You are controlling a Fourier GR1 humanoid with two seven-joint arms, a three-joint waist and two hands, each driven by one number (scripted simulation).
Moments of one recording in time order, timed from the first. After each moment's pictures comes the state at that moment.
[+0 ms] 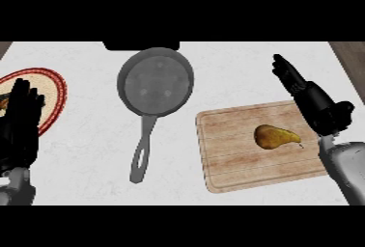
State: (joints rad) left arm -0.09 0.40 0.00 -1.67 0.27 0.43 0.17; right arm -0.38 -0.48 0.22 -1.45 -0.20 0.02 0.00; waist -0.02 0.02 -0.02
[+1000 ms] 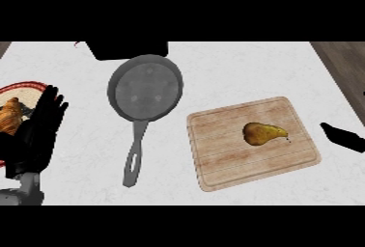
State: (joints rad) left arm -0.06 0.40 -0.07 -1.65 0.31 0.31 0.19; right arm -0.11 -0.69 0.16 -1.53 0.46 -0.62 0.69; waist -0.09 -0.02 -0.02
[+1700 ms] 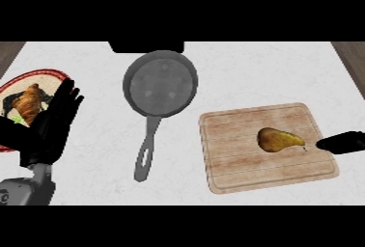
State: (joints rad) left arm -0.13 0.38 -0.10 -1.61 0.32 0.25 0.19; right arm -0.26 -0.83 0.28 -1.79 0.49 -0.10 1.20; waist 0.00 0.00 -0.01
